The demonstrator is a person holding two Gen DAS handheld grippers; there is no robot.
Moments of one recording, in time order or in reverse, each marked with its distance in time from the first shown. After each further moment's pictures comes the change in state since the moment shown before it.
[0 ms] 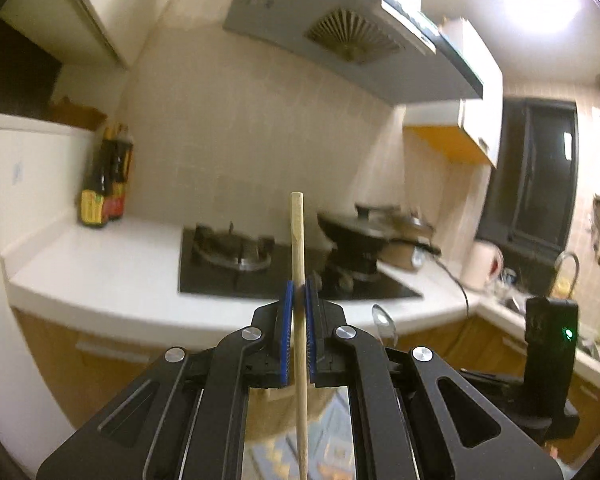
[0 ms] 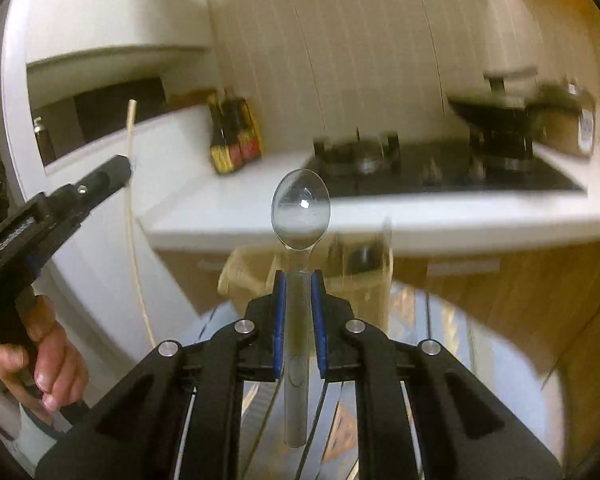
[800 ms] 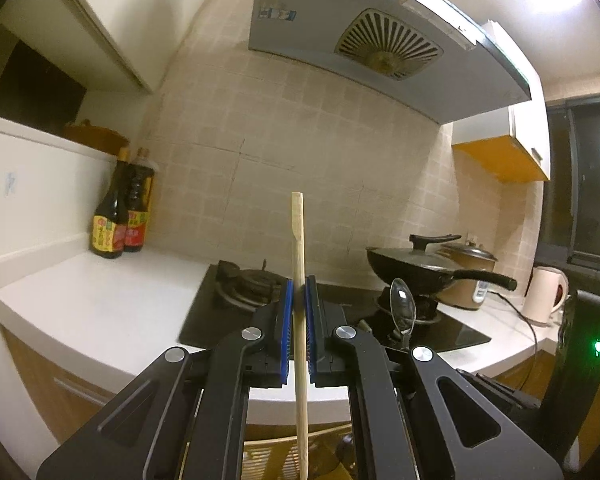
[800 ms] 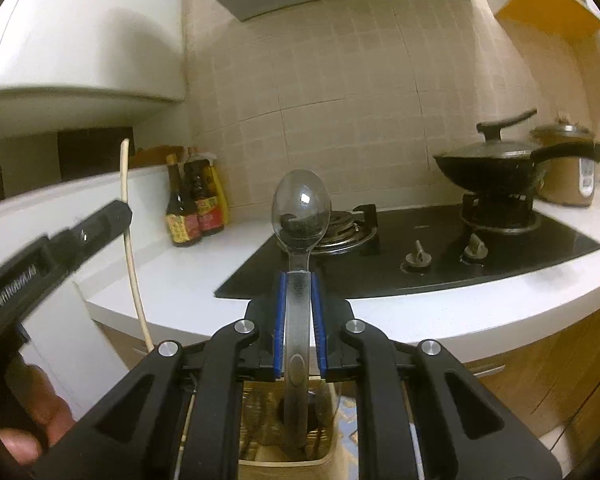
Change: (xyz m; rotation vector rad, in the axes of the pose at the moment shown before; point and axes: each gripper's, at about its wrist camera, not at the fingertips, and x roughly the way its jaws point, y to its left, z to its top) left arm 0.119 -0.009 -0.018 0.032 -0.140 0.198; right arm 0.107 -0.059 0.037 -0.032 -0.235 -0.083
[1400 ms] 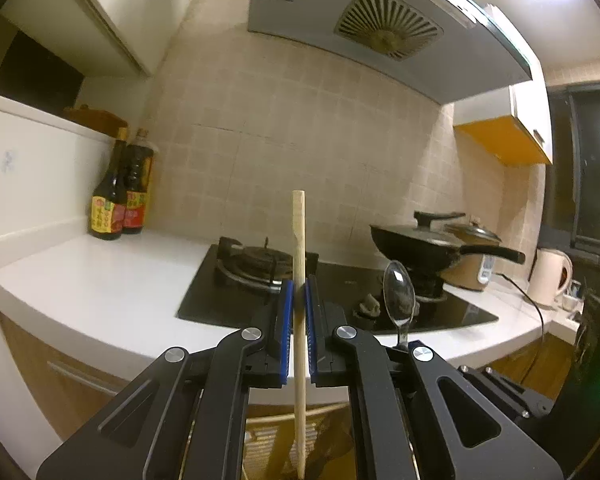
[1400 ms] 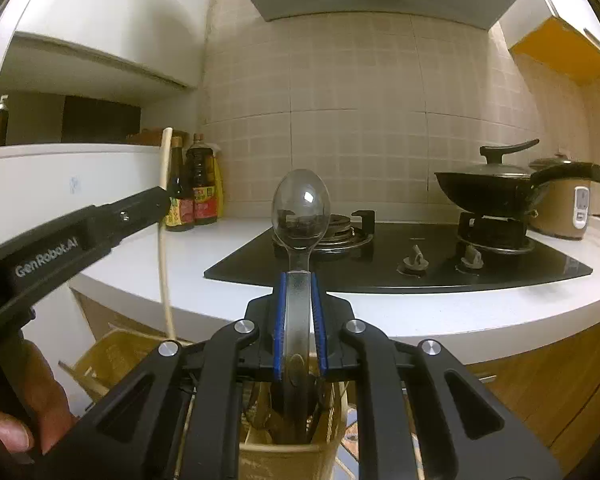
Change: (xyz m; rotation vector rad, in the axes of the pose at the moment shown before) left arm 0.009 0.009 -0.031 0.021 0.055 -0.018; right arm -0.003 0.020 -0.037 -0.119 -0.049 -0.039
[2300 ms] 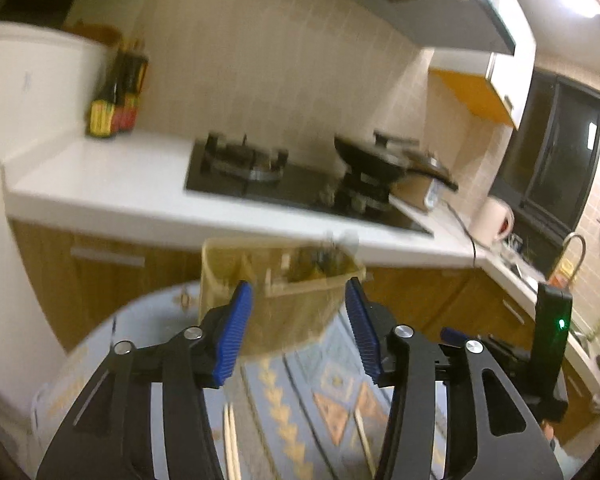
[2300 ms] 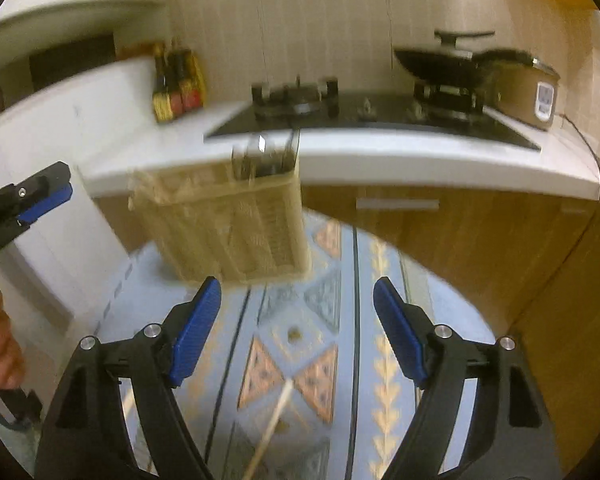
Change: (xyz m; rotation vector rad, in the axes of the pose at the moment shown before) left arm -0.120 0.046 -0.017 -0.107 0.401 -0.161; right arm -0.133 -0.007 -0.043 0.114 0.508 -0.061
